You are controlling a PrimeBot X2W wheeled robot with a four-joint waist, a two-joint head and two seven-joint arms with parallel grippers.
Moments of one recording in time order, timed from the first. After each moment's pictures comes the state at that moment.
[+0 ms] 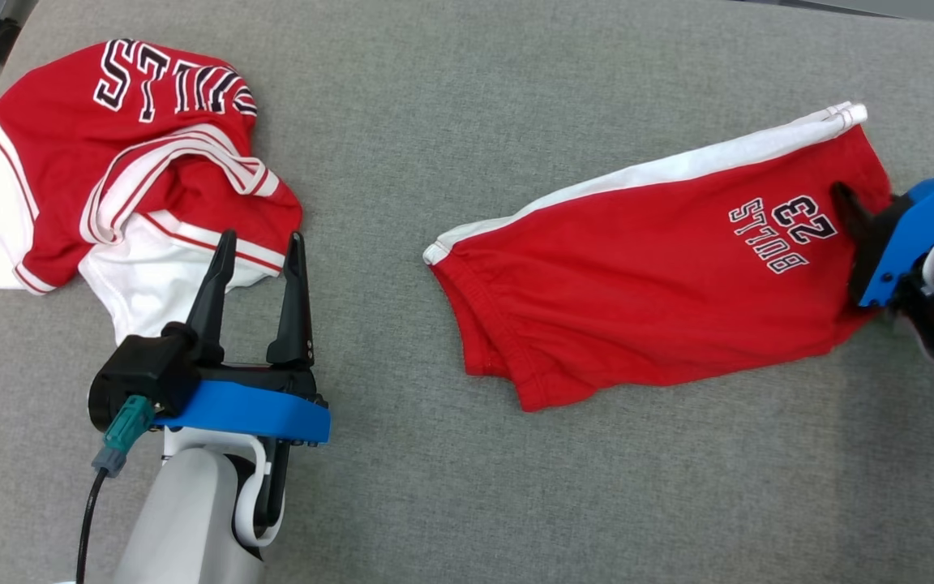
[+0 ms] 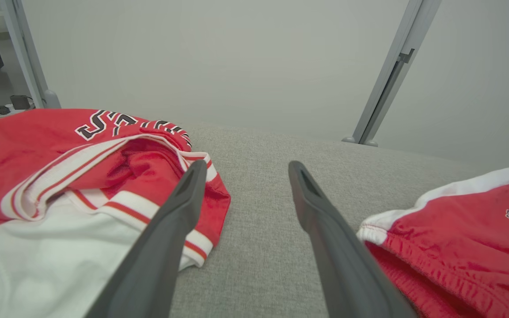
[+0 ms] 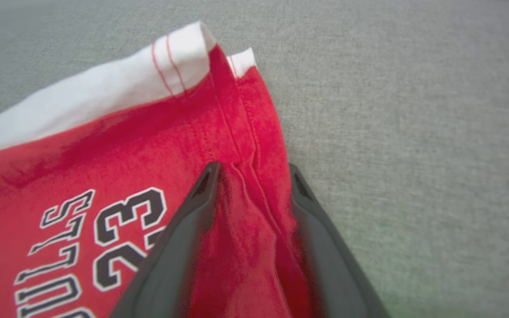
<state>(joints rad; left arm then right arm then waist) -0.32 0.07 -0.15 0.29 -0.30 -0.12 -0.26 -0.75 -0.32 0.01 0.69 0.35 0.13 0.41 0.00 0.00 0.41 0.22</state>
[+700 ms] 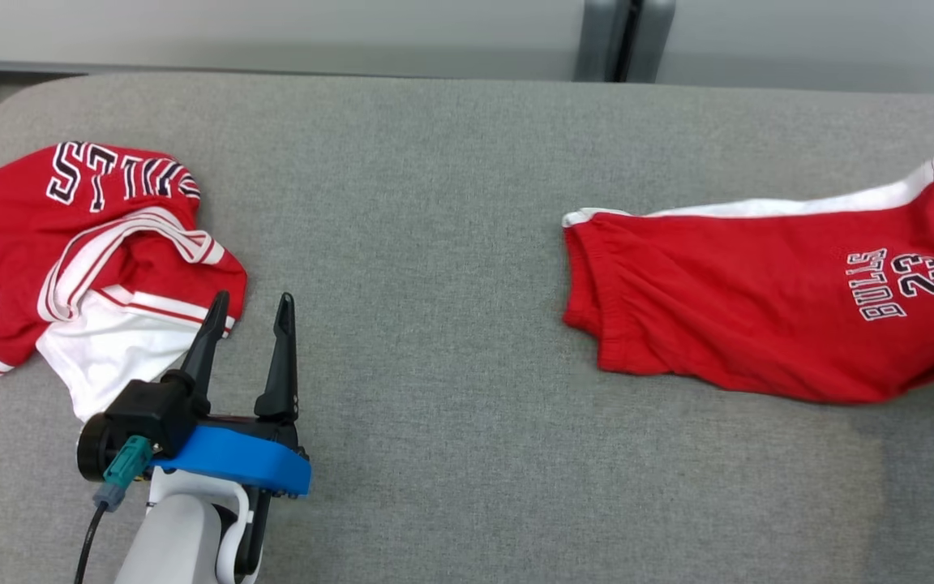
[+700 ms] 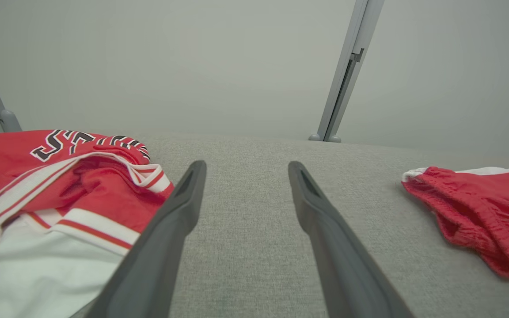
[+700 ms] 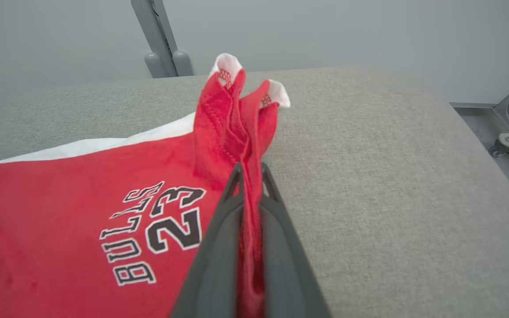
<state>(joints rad) -0.25 0.12 -0.15 0.34 -0.28 -0.13 -0.26 -0.50 -0.39 -0.19 0.53 0.32 0.13 0.25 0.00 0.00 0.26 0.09</state>
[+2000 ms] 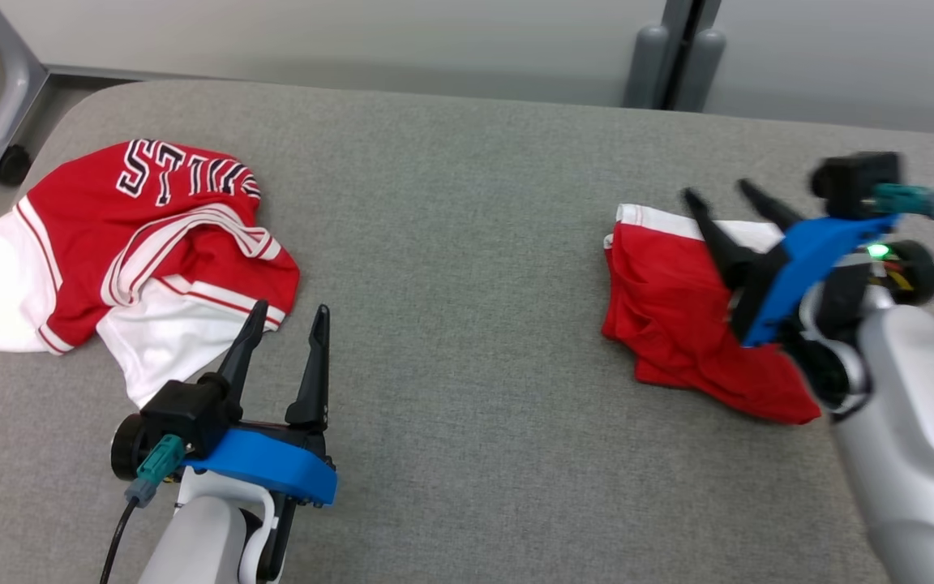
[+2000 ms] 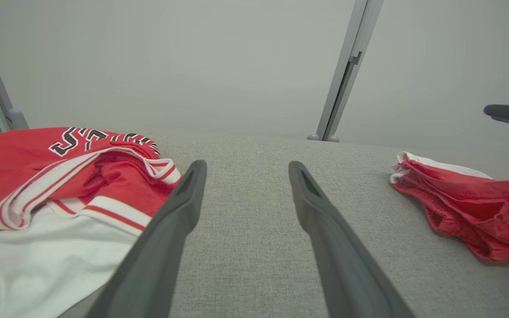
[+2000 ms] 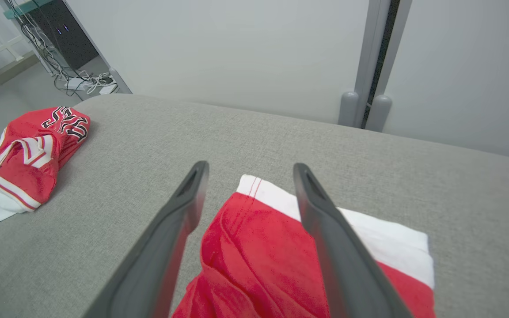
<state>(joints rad) -0.27 0.13 -0.24 0.38 -0.33 -0.13 -0.26 -0.64 -0.19 0.16 0.47 0.39 0.13 0.27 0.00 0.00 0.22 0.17</state>
